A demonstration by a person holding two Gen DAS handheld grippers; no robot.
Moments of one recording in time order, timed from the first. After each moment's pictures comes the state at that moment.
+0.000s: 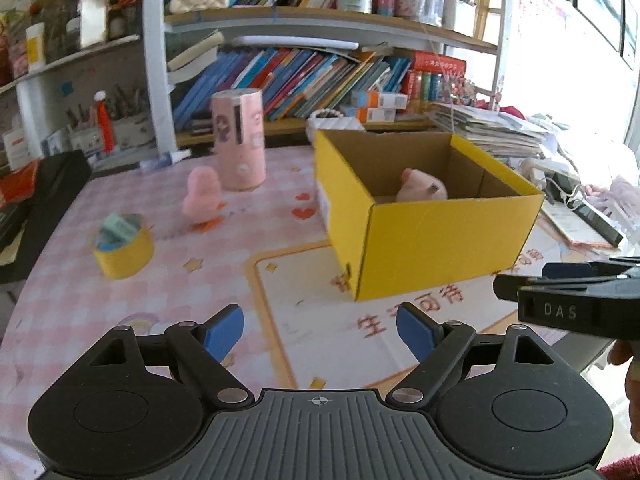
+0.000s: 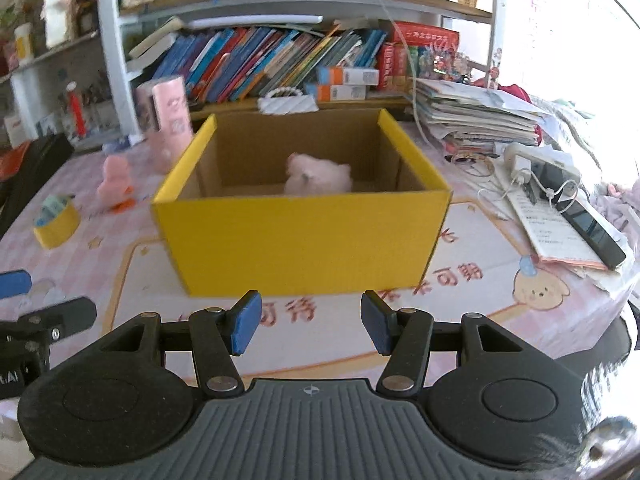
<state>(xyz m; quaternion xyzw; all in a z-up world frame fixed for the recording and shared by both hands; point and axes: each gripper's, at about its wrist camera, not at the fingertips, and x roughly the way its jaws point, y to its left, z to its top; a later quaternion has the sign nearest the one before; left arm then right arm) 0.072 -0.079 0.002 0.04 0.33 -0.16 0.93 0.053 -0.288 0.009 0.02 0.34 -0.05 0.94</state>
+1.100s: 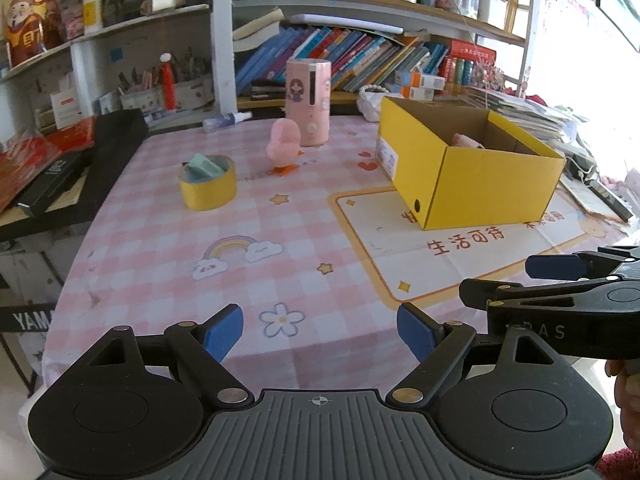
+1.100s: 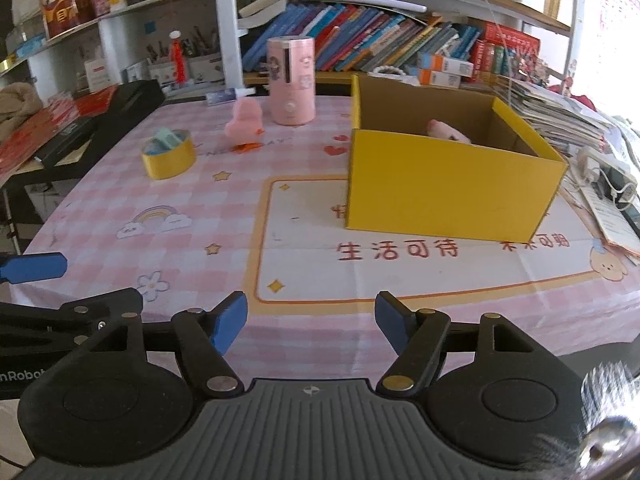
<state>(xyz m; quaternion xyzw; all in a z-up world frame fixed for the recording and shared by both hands) 0.016 0.017 -0.005 0.03 0.35 -0.13 0.93 0.007 -0.166 0.001 0.00 0.36 0.04 0.93</state>
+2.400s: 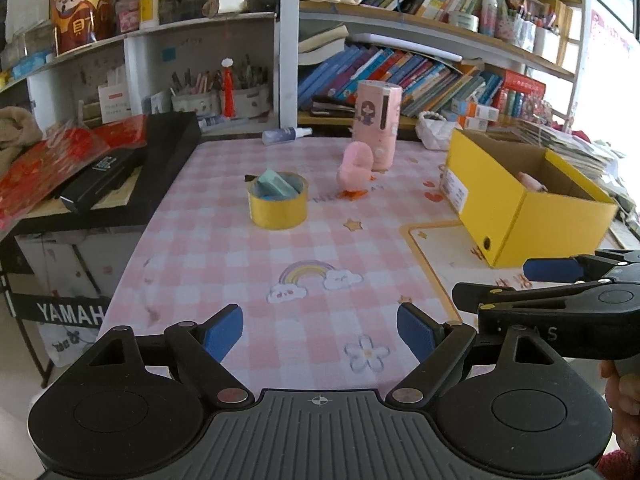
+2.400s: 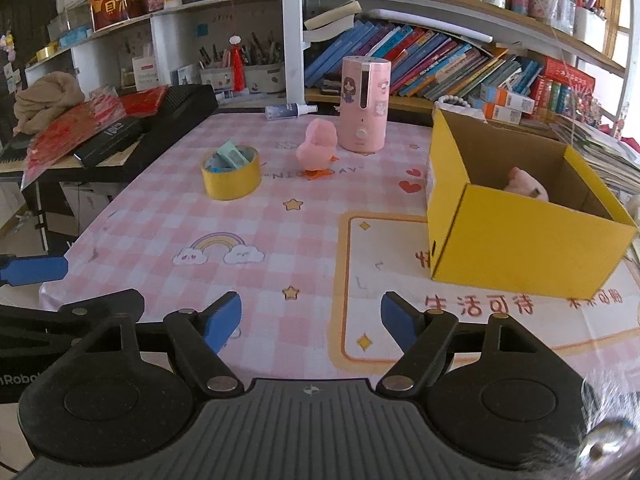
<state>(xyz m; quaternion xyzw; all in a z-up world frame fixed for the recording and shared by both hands) 0.051 0.069 0.001 0.00 0.33 -0.07 0.94 0.058 -0.105 0.006 -0.03 0.35 0.09 0.93</state>
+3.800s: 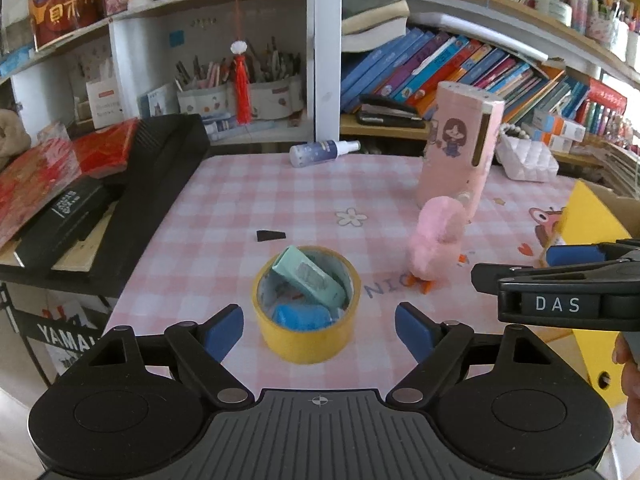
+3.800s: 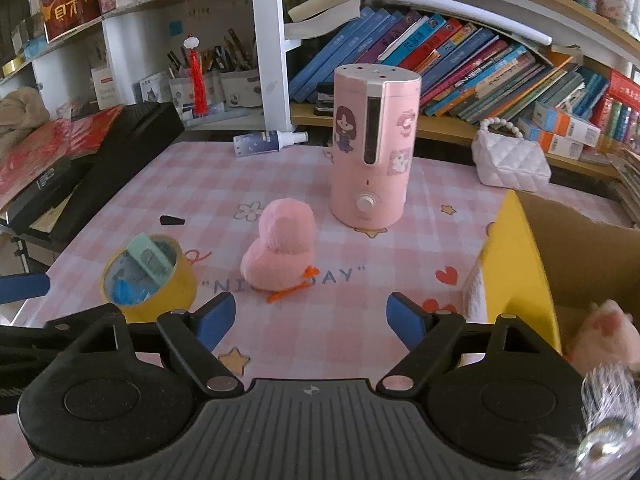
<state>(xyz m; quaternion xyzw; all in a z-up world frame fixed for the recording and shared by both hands) 0.254 0.063 -0.022 0.00 0.36 -0.01 0.93 0.292 -0.111 -0.010 -0.02 0.36 0.12 0.93</state>
